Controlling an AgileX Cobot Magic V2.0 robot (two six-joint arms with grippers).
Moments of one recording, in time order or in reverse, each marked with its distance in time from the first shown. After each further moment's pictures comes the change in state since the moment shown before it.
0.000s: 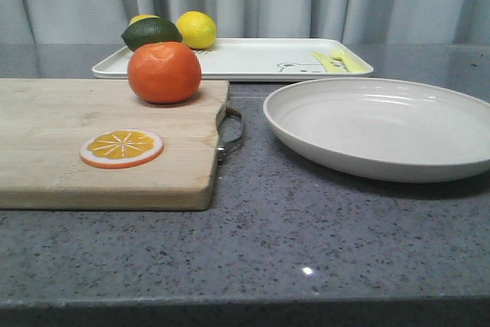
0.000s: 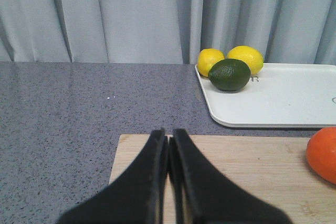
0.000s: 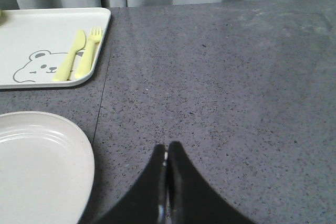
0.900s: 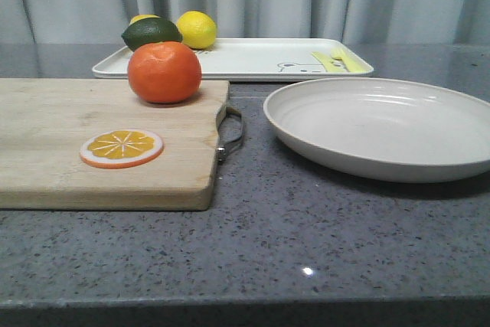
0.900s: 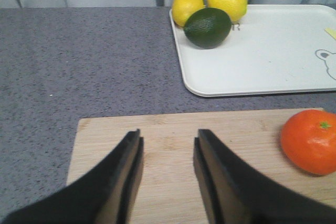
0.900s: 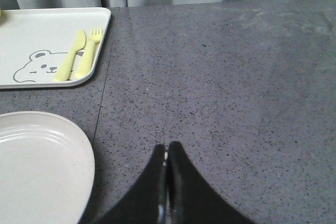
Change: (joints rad) left arm -0.065 0.396 -0.407 -0.015 0.334 0.000; right arm 0.000 0.000 0.000 0.000 0.000 0.002
